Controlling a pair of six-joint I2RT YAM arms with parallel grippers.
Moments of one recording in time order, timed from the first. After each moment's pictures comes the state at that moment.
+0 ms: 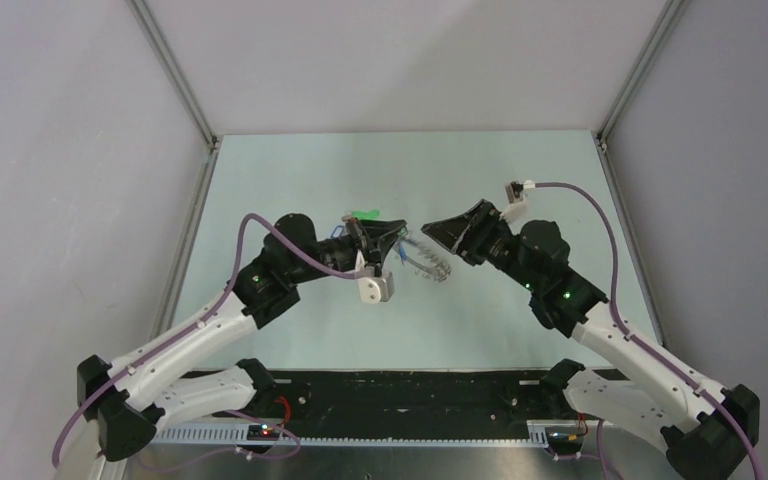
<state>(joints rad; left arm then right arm) -0.81 0.99 0.87 0.06 0.45 1.08 0.67 0.90 0.76 0.05 -0.13 1.09</state>
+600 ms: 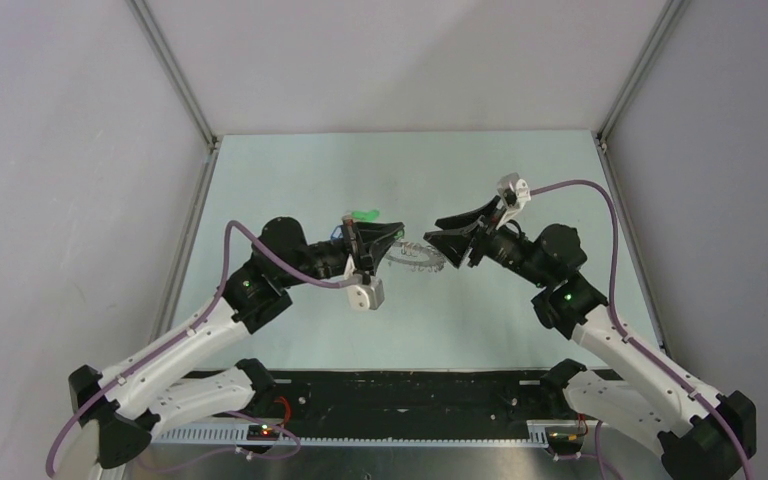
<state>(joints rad) -0.81 0.93 0.87 0.06 0.51 1.08 0.60 0.87 0.69 0.32 -0.40 0.48</state>
